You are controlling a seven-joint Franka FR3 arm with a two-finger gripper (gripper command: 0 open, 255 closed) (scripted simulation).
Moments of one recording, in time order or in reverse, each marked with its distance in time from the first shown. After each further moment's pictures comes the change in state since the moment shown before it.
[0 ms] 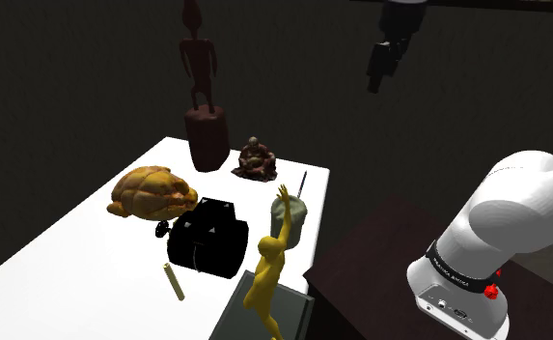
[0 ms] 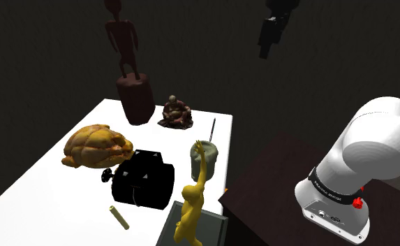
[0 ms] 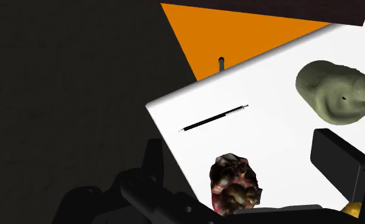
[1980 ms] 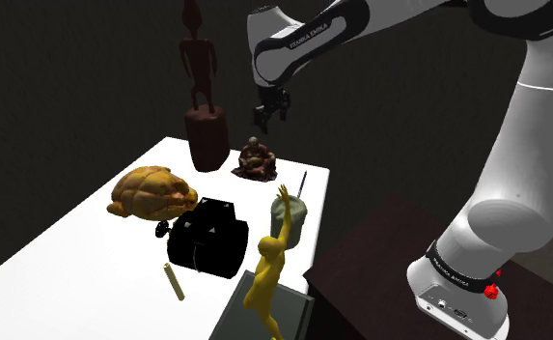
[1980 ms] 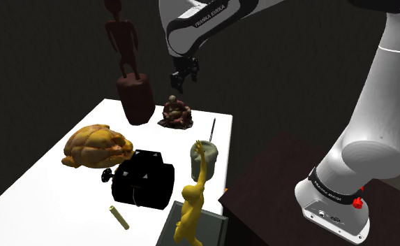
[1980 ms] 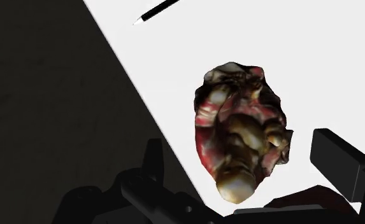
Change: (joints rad) arm -0.006 1.041 0.105 0.471 -0.132 0.485 0.281
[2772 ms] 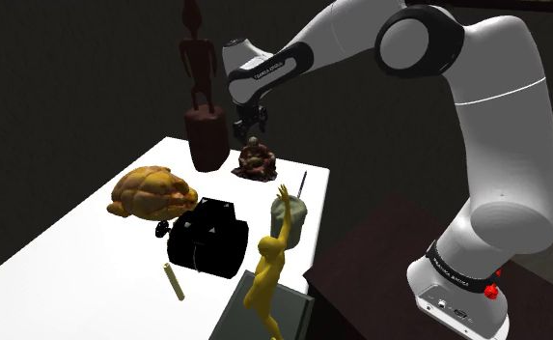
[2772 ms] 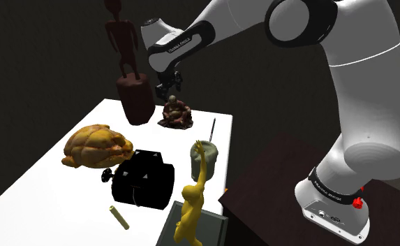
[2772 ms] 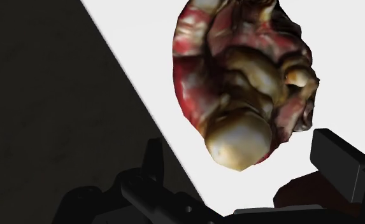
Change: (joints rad) arm 0.050 0.409 -0.025 0.411 -0.052 -0.027 0.042
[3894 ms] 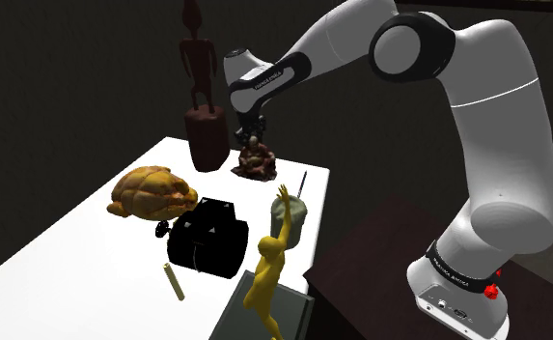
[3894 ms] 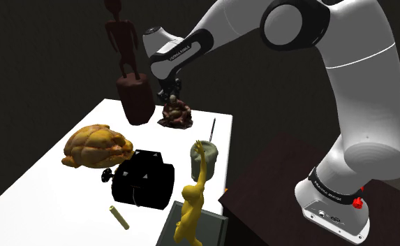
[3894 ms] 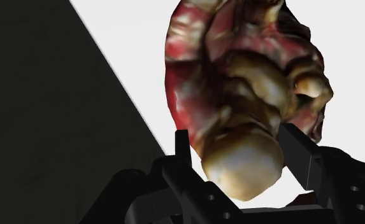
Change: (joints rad) arm 0.002 0.036 -0.006 -0.012 -0.010 0.048 0.012
